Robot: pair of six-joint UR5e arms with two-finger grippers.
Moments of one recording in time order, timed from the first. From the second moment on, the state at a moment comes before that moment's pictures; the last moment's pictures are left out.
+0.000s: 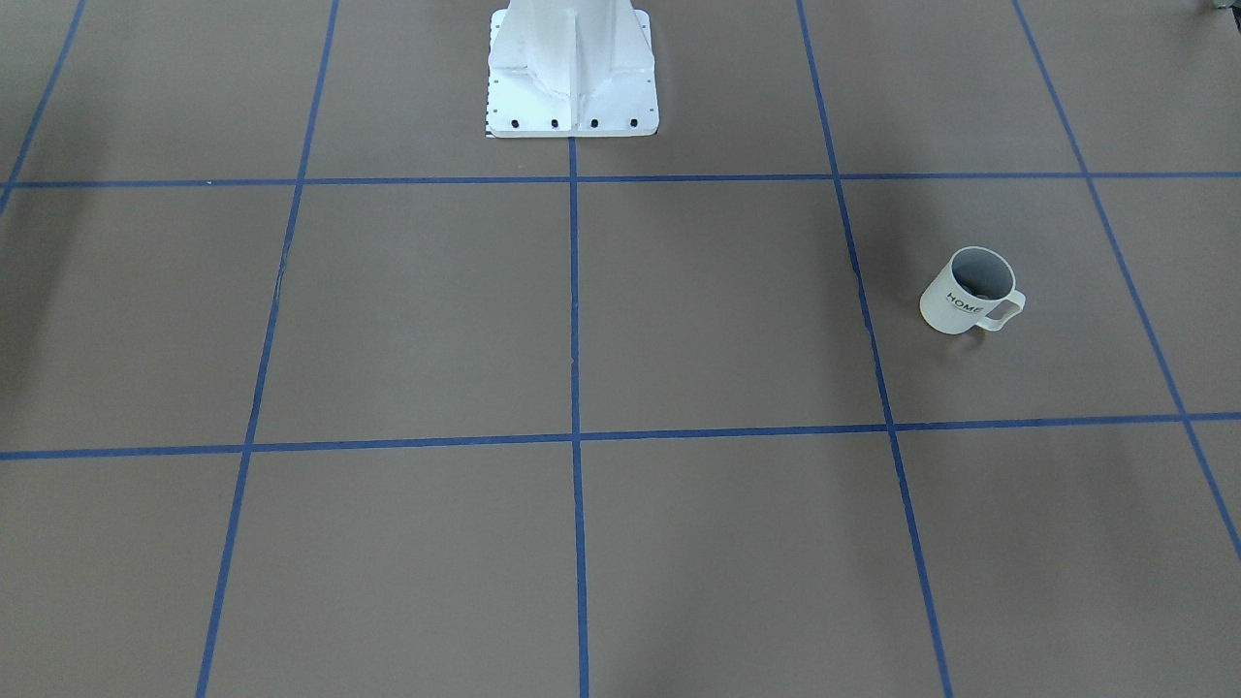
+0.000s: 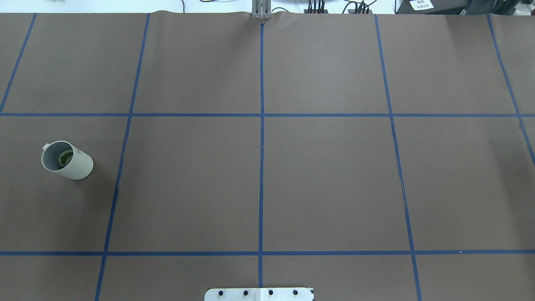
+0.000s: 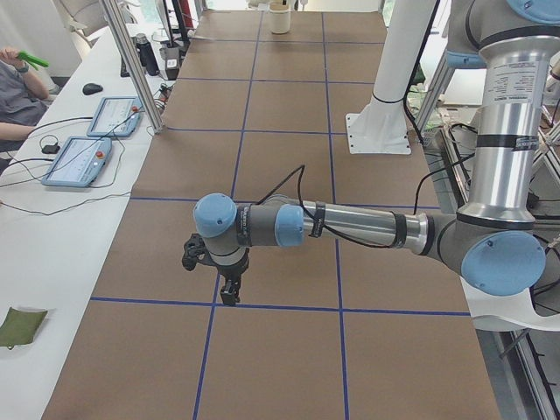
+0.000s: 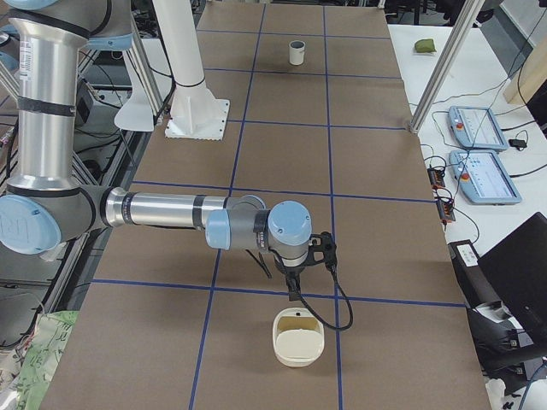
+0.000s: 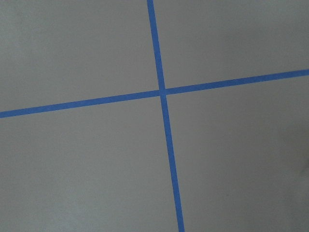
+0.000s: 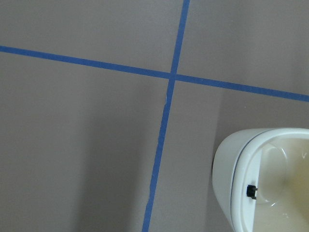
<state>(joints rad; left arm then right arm) -1.56 -1.60 -1.65 -1.43 -2.35 0.15 1.62 -1.71 1.71 -1.54 2.40 -0.16</state>
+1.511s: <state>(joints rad) -1.30 -1.62 -1.91 -1.49 -2.32 -0.42 1.62 -1.71 1.70 -1.45 2.49 -0.14</state>
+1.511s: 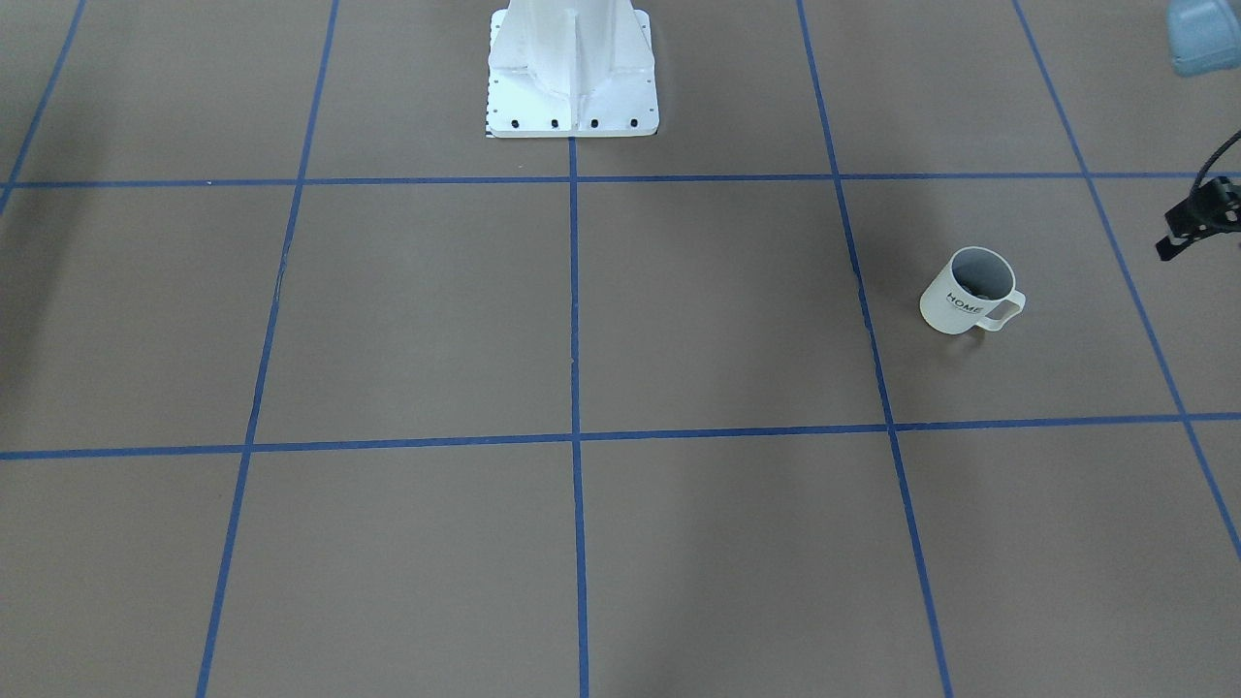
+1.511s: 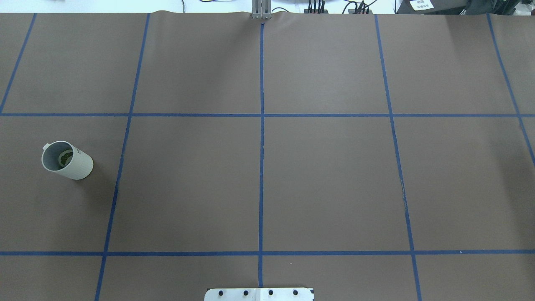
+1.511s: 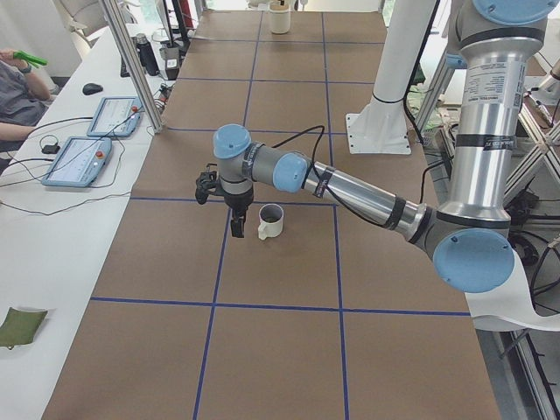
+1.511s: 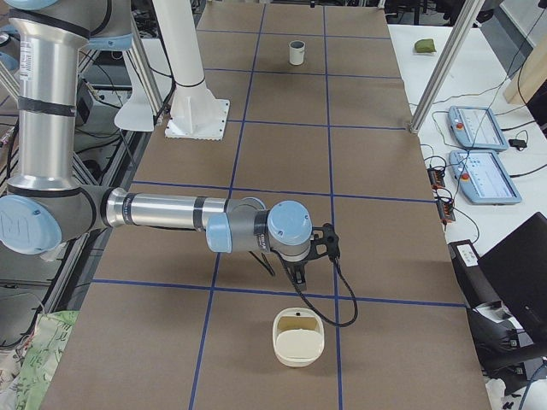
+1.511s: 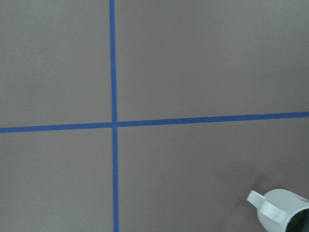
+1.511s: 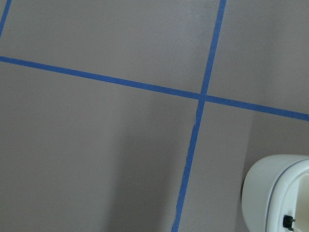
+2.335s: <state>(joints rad) -1.05 -1.50 -1.92 -1.80 -2.22 -1.07 1.62 -1.71 1.71 -1.45 2.50 -0.13</state>
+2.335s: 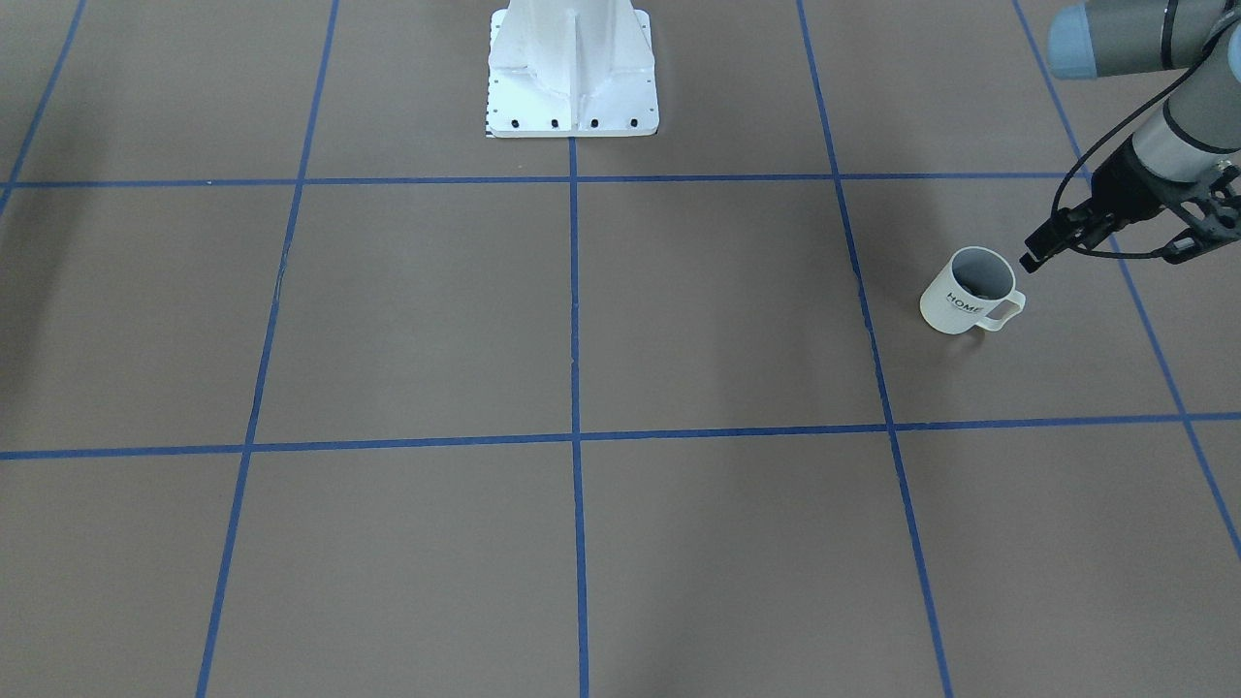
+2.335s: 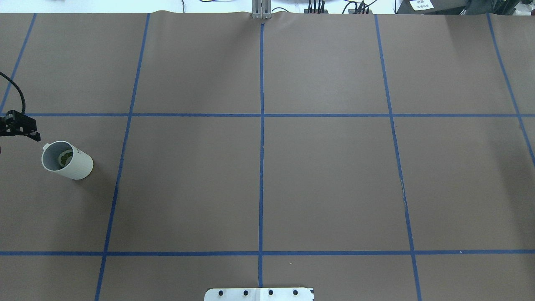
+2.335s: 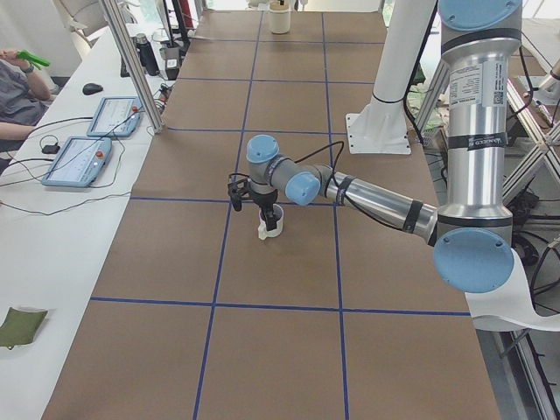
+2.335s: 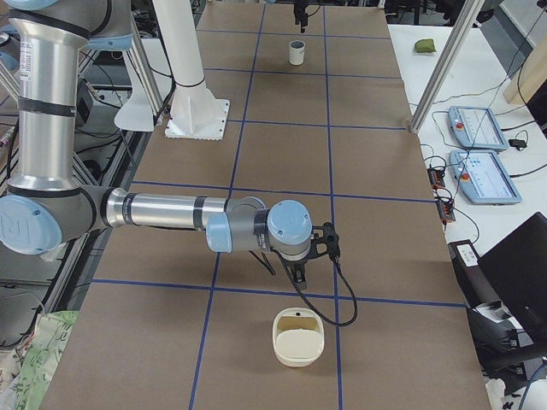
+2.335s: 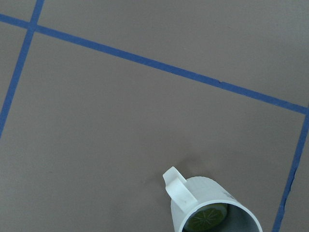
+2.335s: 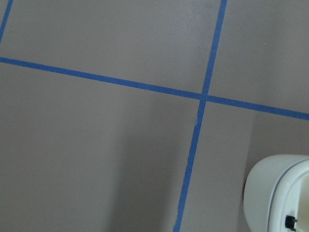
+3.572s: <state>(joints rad) -0.92 -1.55 -1.84 -1.83 -2.17 -1.15 1.62 -1.71 1.71 -1.45 2.50 -0.13</state>
